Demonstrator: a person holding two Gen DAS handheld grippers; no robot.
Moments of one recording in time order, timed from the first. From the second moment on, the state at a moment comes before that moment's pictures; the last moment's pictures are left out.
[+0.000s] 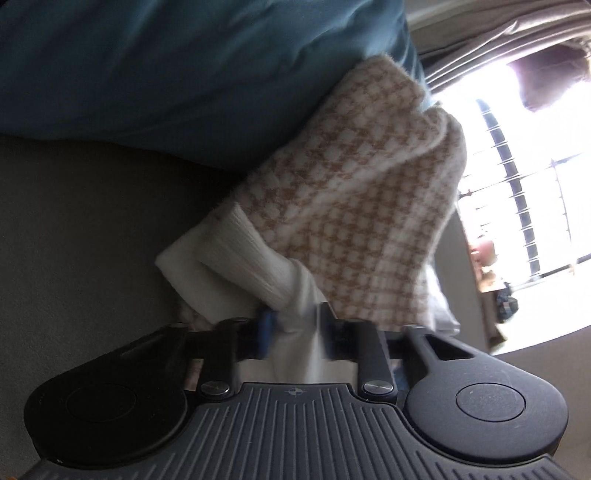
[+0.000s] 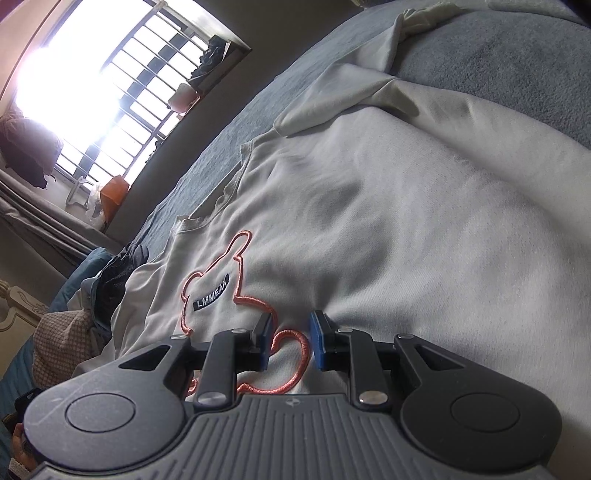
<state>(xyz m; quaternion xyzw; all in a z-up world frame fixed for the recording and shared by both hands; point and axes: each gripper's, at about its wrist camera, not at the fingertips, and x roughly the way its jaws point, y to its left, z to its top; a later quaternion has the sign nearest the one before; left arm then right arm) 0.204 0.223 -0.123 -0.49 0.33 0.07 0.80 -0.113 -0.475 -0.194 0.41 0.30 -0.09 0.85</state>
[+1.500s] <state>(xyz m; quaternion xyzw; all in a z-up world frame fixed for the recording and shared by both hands) 0.146 0.263 -0.102 -0.22 0.38 0.01 0.90 -0.112 -0.472 -0.197 0.43 0.29 -0.11 0.85</state>
